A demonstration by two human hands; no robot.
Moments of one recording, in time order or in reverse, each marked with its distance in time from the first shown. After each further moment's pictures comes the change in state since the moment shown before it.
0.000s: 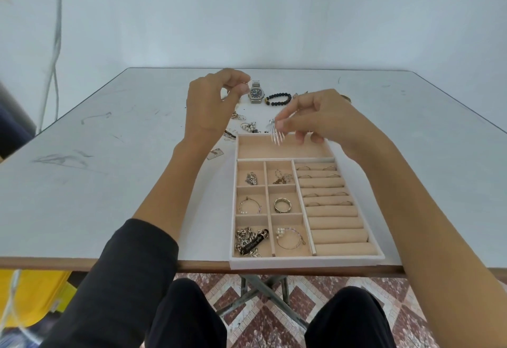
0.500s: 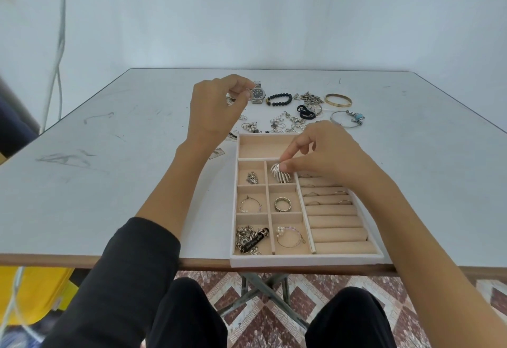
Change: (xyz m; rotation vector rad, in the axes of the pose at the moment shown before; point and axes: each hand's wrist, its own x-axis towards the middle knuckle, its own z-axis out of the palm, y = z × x) left_hand -0.003 -0.003 0.002 0.071 -0.055 0.050; right_hand -0.027 0.019 0.021 -0.466 0.053 -0.050
